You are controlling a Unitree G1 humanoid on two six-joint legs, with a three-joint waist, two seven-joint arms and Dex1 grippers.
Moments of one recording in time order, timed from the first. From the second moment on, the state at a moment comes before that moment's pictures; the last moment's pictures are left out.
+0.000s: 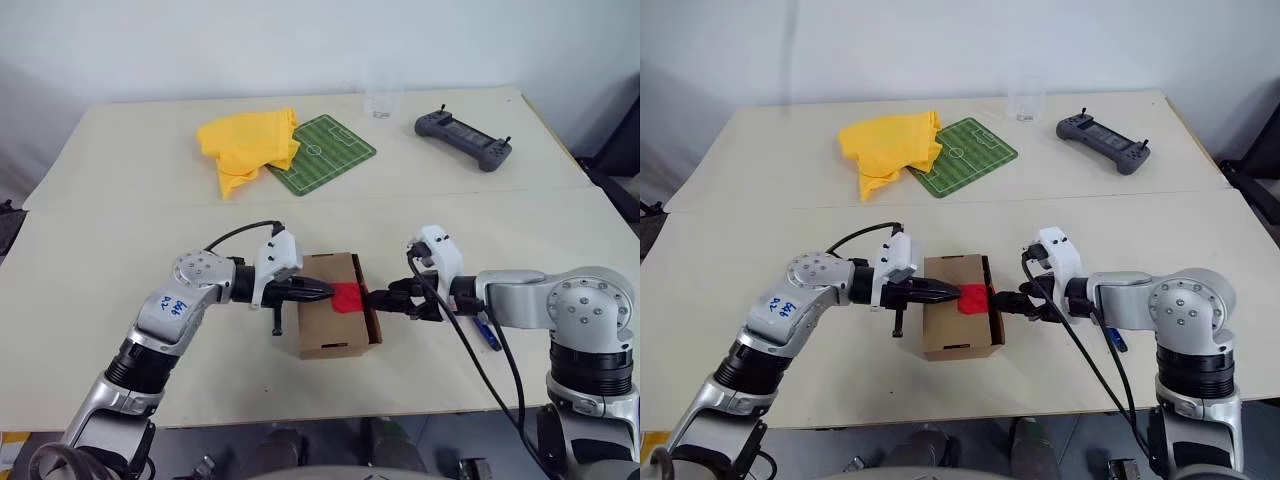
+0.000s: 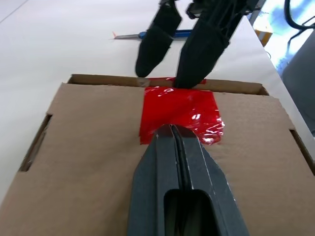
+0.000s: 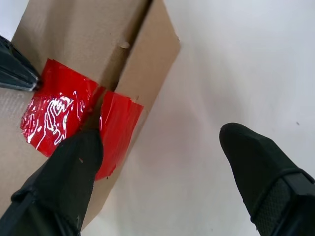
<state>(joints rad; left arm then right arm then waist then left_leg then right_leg) -0.53 0.55 -0.25 -0.12 -0.31 0.47 -1.05 -0.57 -0.54 -0.13 -0.33 1.16 1.59 0.01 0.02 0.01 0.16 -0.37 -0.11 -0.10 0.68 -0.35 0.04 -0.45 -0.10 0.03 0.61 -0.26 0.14</state>
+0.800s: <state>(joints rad) -0.52 0.56 -0.27 -0.14 -0.30 0.46 -1.04 -0.56 -0.69 -0.21 -0.33 0.99 1.61 0.22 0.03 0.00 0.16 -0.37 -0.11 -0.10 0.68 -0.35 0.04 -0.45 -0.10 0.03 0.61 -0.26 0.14</state>
